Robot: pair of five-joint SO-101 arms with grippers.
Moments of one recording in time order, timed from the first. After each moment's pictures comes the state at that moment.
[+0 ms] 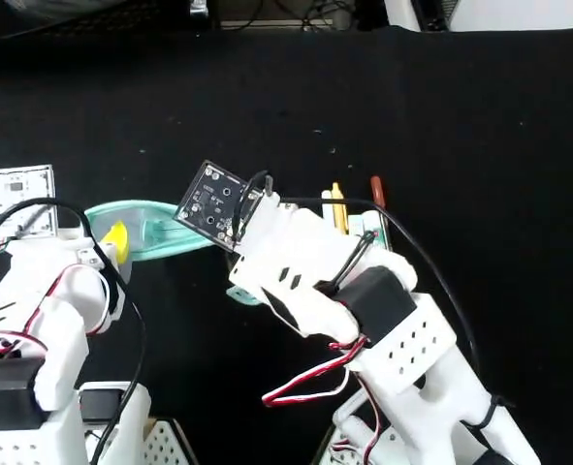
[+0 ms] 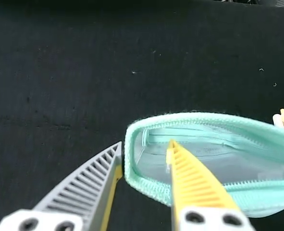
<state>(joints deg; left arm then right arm) -6.3 -68.2 33.5 82.9 1.2 -39.3 -44.3 27.6 69.5 24.9</state>
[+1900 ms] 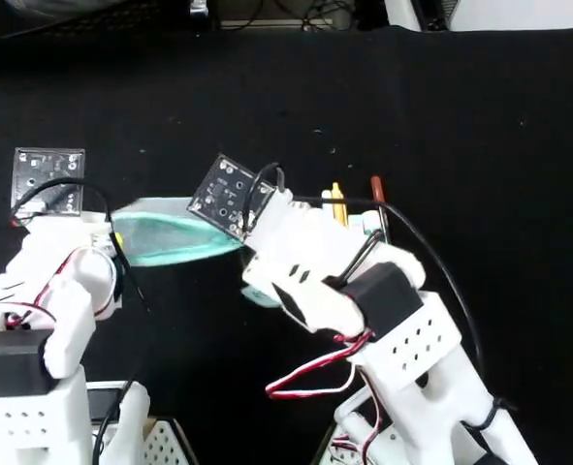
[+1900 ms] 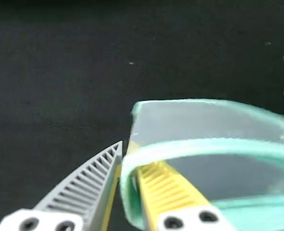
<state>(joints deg) -8.4 -67.0 36.2 79.1 -5.7 -35.9 -44.3 27.6 76.0 24.7</state>
